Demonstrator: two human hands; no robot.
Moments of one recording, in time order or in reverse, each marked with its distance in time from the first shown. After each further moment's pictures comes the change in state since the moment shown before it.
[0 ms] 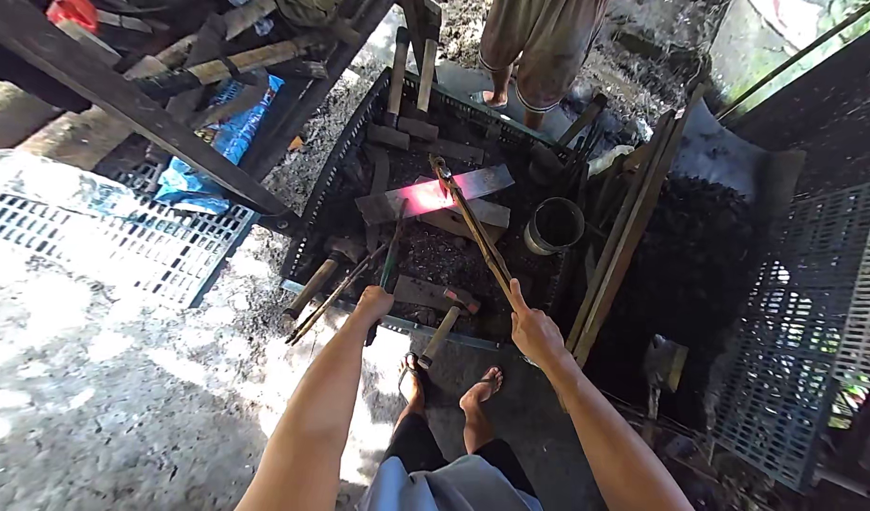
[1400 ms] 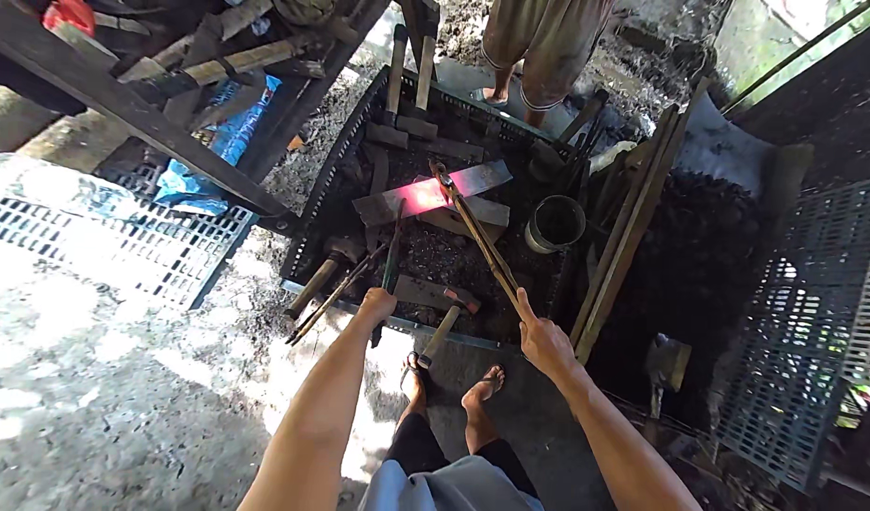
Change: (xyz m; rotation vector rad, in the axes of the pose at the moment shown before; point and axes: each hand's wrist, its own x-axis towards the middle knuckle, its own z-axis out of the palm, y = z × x) left_hand 0.006 0.002 0.012 -0.082 -0.011 -0.042; right_hand -0.008 0.029 0.010 -0.014 0.013 -0.041
